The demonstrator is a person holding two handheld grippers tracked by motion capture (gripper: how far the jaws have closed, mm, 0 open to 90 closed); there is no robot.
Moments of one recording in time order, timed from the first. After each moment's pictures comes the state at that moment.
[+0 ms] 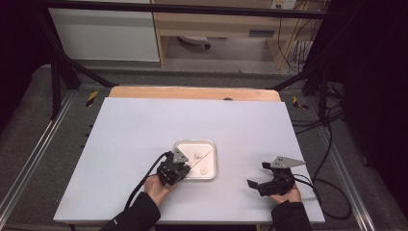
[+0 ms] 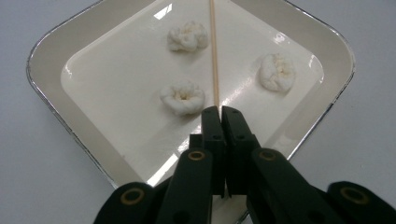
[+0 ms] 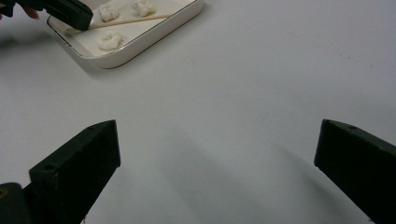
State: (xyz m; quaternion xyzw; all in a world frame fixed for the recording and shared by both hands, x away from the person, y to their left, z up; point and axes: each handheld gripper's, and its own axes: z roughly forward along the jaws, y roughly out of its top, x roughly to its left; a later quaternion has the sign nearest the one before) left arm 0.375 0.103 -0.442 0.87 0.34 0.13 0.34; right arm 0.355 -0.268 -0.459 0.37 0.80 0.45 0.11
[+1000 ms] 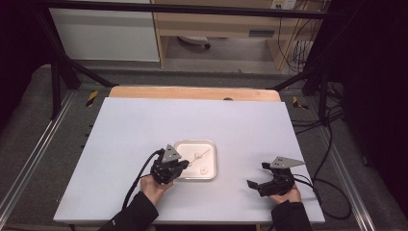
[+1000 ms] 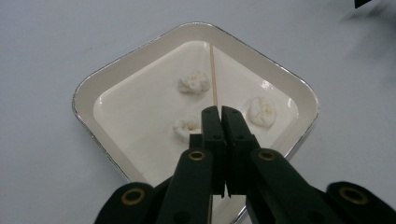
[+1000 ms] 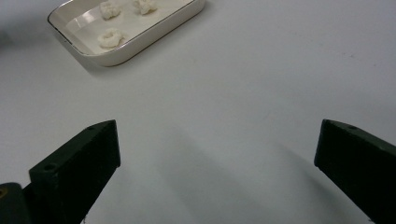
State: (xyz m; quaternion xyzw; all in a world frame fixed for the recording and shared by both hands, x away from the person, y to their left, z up) left arm 0.367 0.118 -0.420 0.83 0.34 0.15 0.41; right arm 0.355 -0.268 -0.459 0.37 0.81 0.45 0.11
